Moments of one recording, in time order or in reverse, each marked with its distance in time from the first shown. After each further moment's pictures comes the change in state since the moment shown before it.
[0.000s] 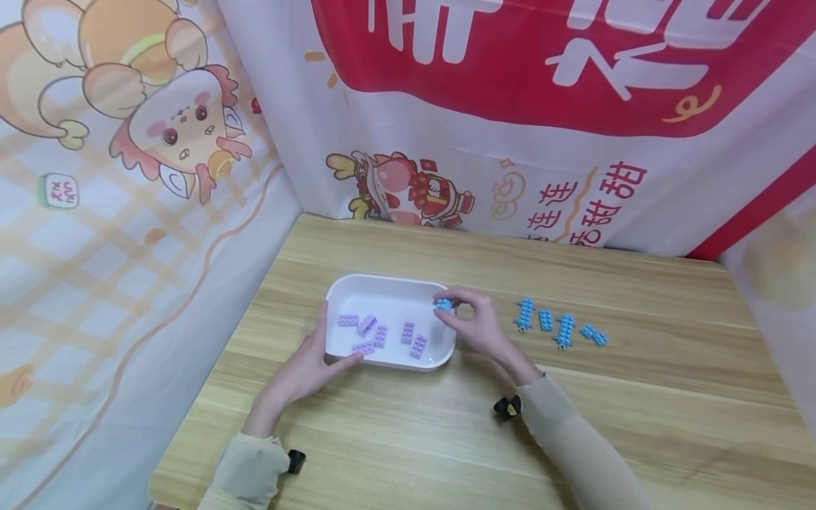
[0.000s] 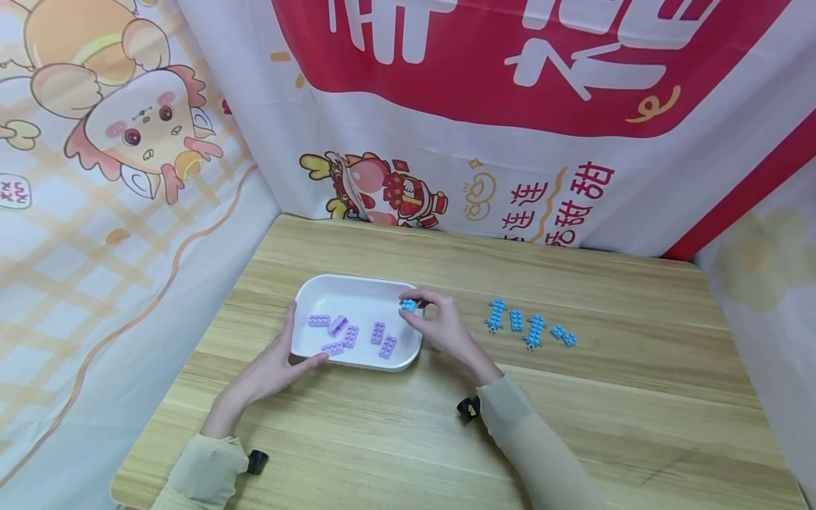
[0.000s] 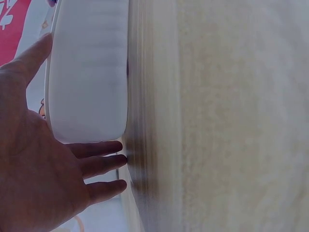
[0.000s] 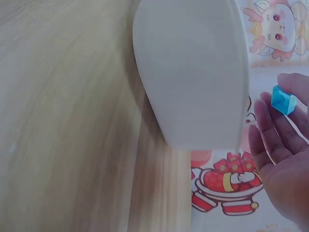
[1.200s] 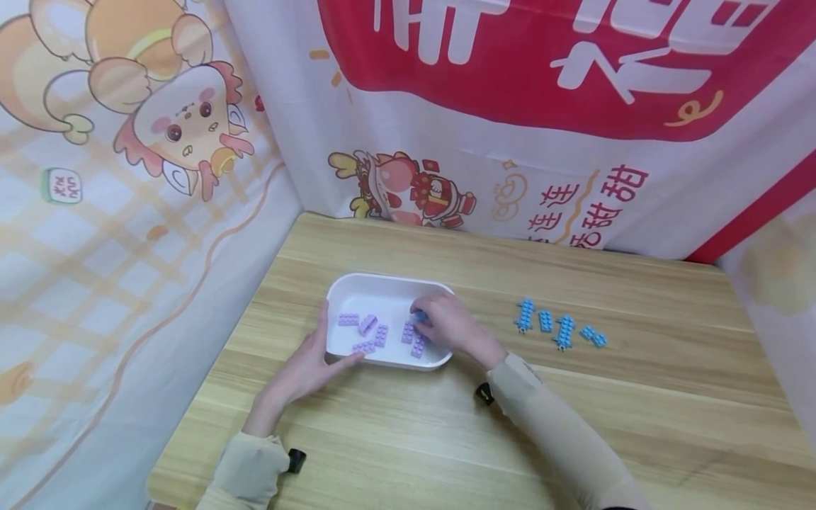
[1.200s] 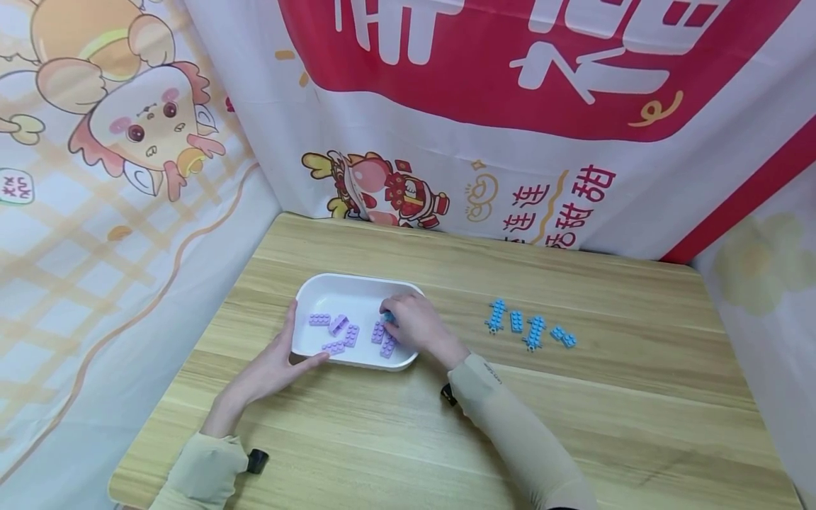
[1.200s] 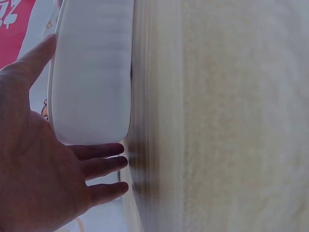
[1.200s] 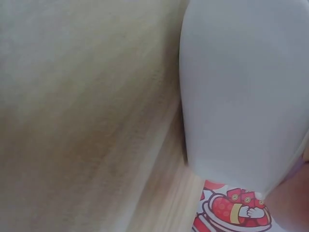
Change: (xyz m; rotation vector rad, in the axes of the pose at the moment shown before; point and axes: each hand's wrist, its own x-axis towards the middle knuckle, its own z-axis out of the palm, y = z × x) left_hand -0.001 -0.001 0.000 -0.019 0.000 0.014; right_hand 0.035 0.003 0.043 -0.633 -0.335 -0.130
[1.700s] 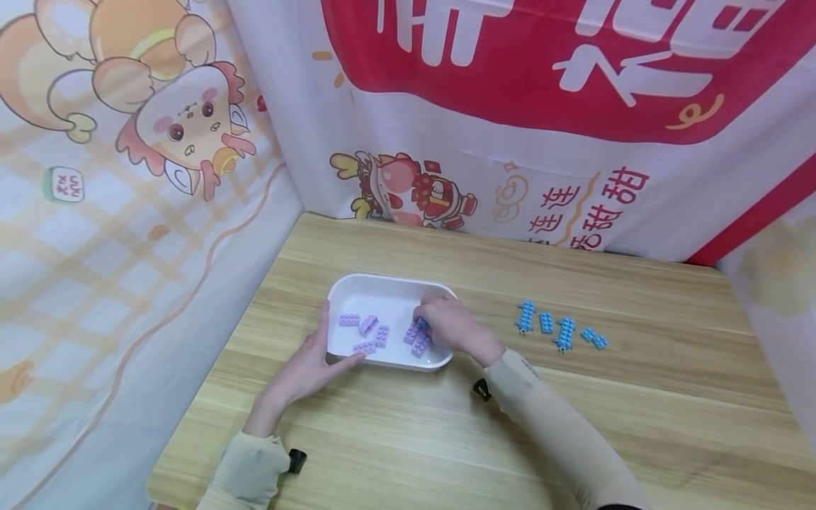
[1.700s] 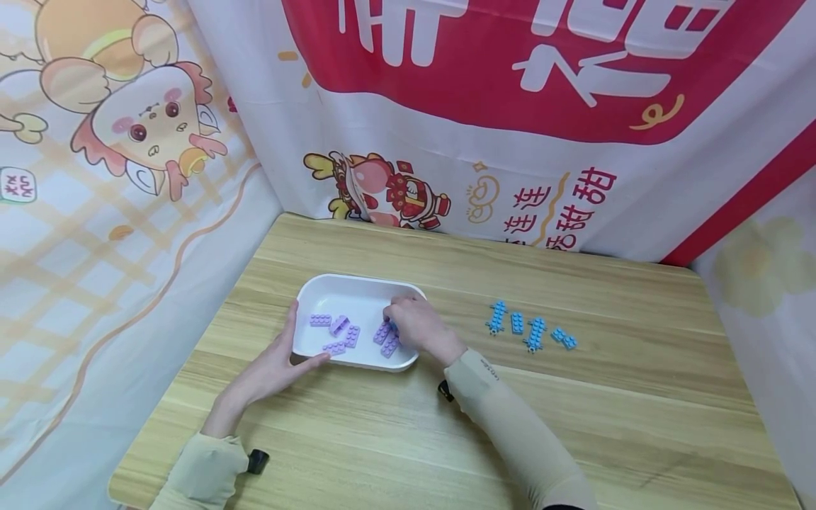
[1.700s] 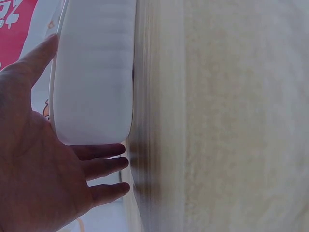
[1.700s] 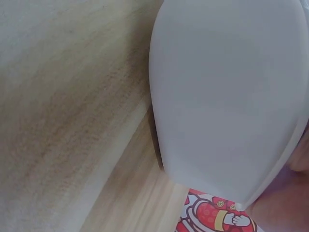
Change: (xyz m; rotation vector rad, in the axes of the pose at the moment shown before) left_hand -0.001 -0.002 0.000 0.015 0.000 -0.005; right_hand 0.003 -0.007 -0.010 -0.122 -0.196 0.027
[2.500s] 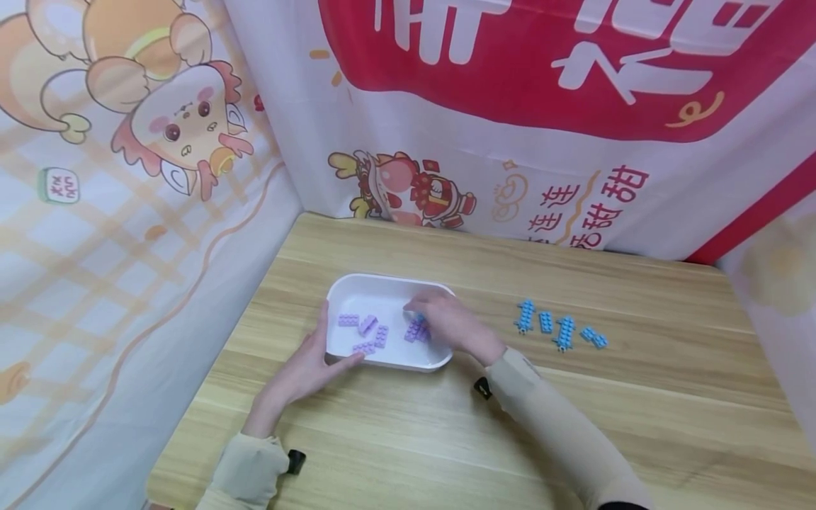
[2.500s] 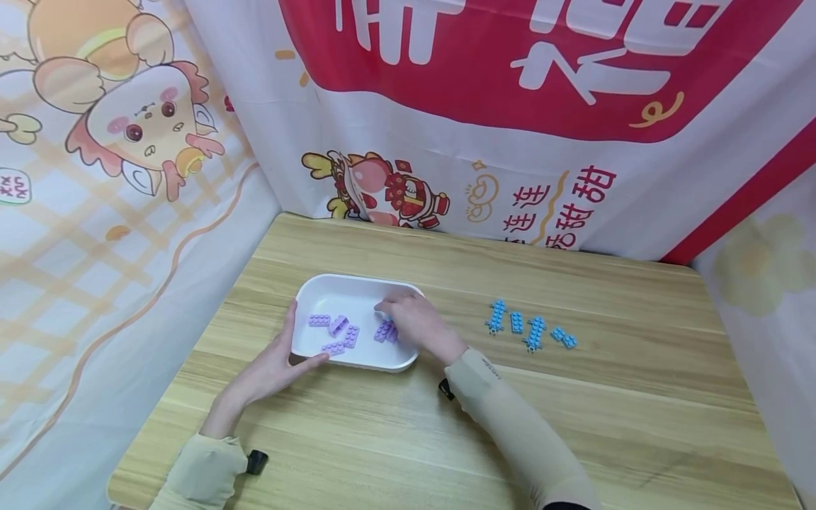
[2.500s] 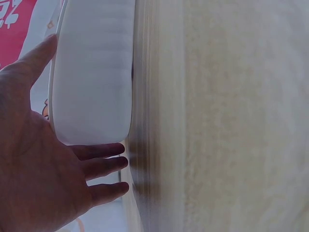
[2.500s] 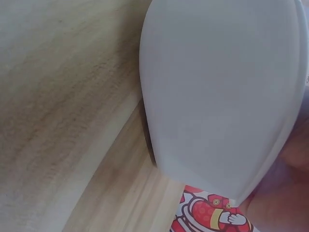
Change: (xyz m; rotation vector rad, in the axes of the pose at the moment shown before) left_hand 0.001 0.001 0.000 -0.002 0.002 -0.004; right_hand -0.003 0.001 -0.004 0.078 0.019 0.008
